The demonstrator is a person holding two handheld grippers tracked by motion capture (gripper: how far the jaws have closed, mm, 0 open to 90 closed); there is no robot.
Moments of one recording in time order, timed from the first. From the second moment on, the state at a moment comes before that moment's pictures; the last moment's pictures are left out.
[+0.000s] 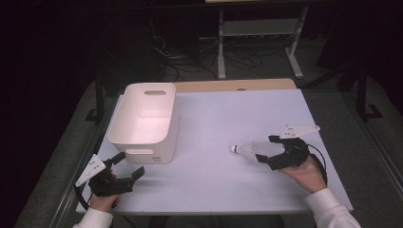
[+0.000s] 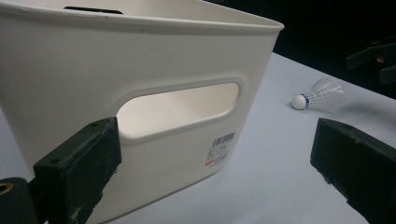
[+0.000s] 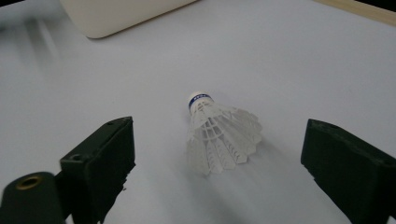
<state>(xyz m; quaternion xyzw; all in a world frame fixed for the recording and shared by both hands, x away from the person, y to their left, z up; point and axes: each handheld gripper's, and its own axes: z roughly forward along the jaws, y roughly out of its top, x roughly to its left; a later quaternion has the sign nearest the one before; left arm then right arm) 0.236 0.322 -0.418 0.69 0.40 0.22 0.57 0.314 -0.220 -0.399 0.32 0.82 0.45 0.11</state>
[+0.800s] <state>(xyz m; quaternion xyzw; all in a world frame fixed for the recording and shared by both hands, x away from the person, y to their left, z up) 0.237 0.321 -0.418 0.68 0.40 0.21 0.57 0.342 -0.208 -0.379 0.31 0.85 0.42 0.09</state>
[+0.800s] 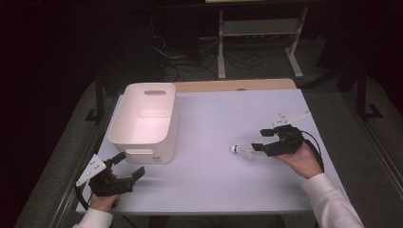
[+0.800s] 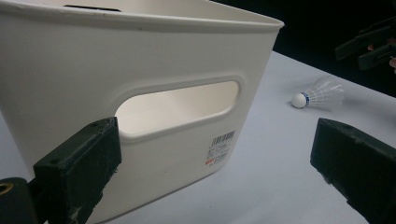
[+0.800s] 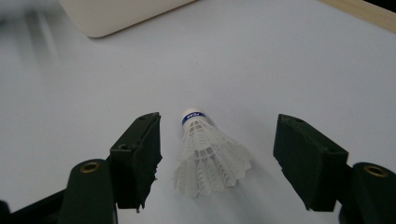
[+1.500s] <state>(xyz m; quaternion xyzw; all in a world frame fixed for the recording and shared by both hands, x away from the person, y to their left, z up) 0.237 0.320 -0.418 0.68 0.40 0.21 0.57 0.375 -0.208 -0.386 0.30 0.85 0.43 0.07</state>
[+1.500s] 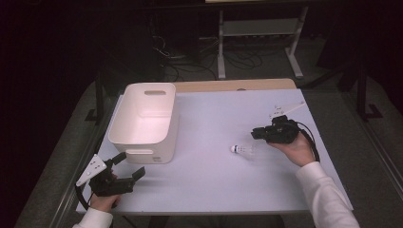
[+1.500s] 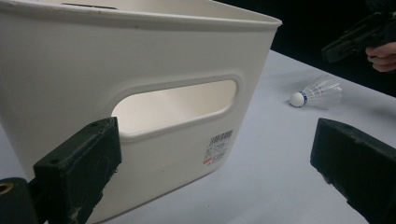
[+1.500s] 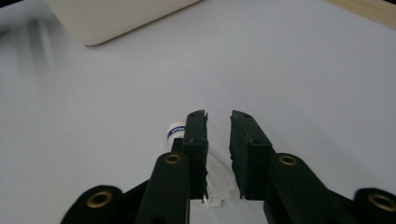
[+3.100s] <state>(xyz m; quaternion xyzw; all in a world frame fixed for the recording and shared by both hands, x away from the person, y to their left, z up) 0.238 0.320 -0.419 0.68 0.39 0.21 0.58 0.382 -0.182 -0.423 0.29 0.90 0.33 -0.01</state>
